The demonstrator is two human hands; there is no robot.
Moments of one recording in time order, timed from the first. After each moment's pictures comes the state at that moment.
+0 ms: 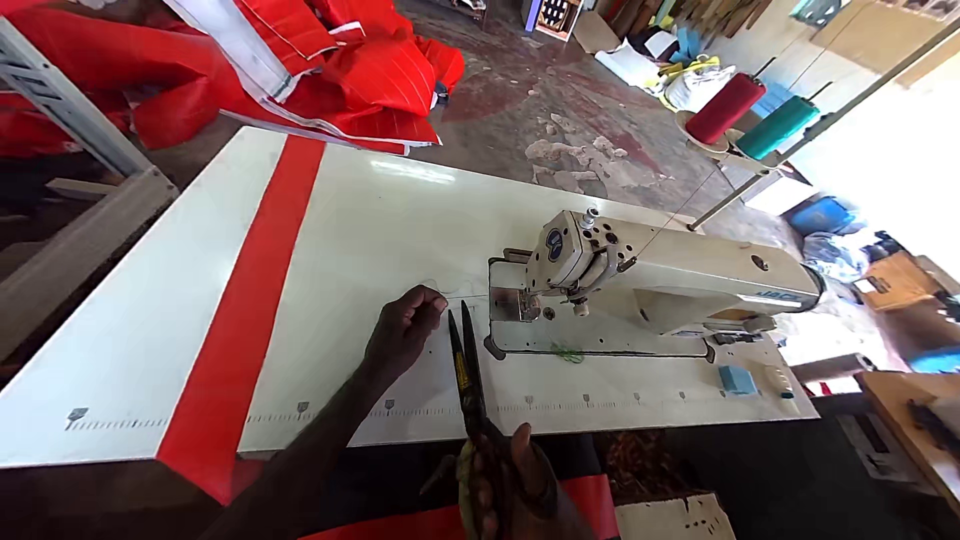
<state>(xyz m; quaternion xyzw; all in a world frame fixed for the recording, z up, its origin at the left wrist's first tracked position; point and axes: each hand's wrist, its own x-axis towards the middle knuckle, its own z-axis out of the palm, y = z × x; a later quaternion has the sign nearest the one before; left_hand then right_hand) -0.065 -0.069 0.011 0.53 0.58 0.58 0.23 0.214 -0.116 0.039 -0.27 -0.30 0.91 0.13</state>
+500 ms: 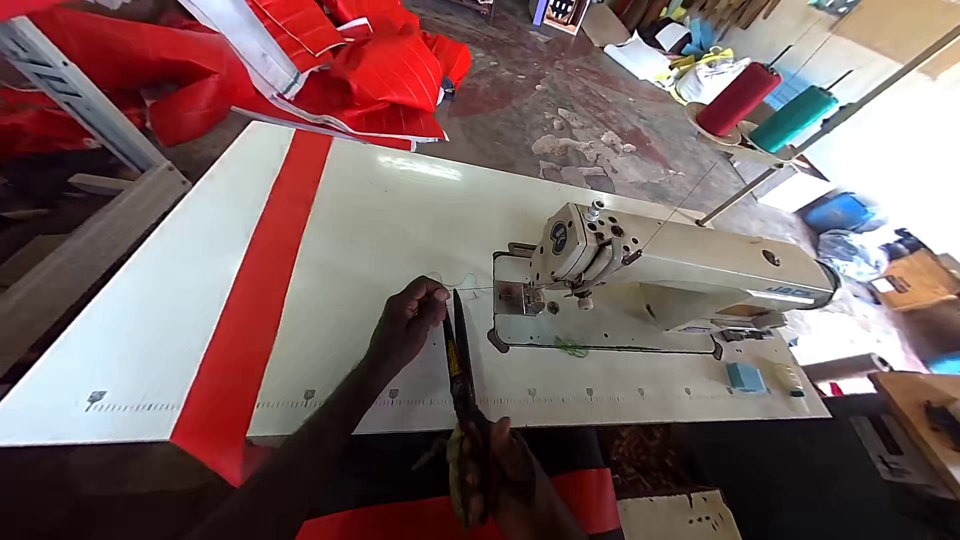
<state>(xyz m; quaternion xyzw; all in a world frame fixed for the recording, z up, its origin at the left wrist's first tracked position) -0.064 -0.071 0.011 0.53 0.56 0.60 0.25 0.196 -0.121 0.032 -0.29 -0.32 0.89 0.15</state>
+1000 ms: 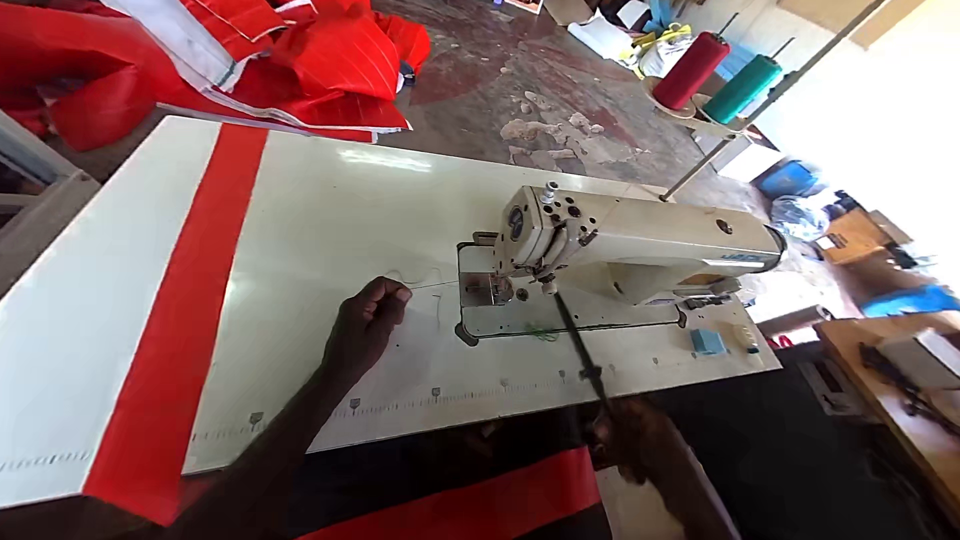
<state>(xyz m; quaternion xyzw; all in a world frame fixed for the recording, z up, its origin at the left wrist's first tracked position) -0.063 -0.069 0.013 0.53 0.61 0.55 0.22 0.367 -0.062 0.088 -0.59 -0.57 0.54 0.19</state>
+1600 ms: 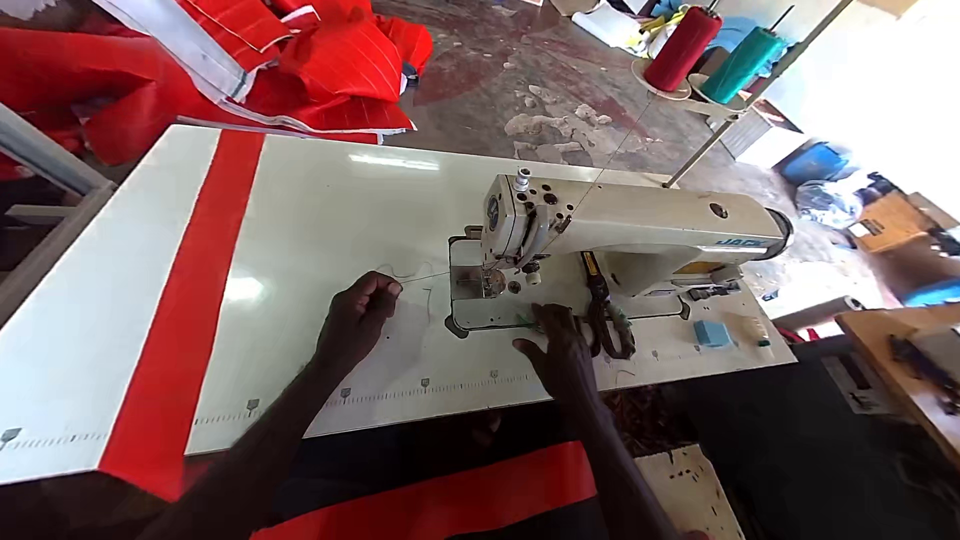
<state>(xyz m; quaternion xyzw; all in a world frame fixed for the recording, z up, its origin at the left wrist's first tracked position) -0.058 -0.066 0.013 0.54 0.63 0.51 0.20 0.267 0.013 0.044 -0.53 -0.80 0.22 0.20</state>
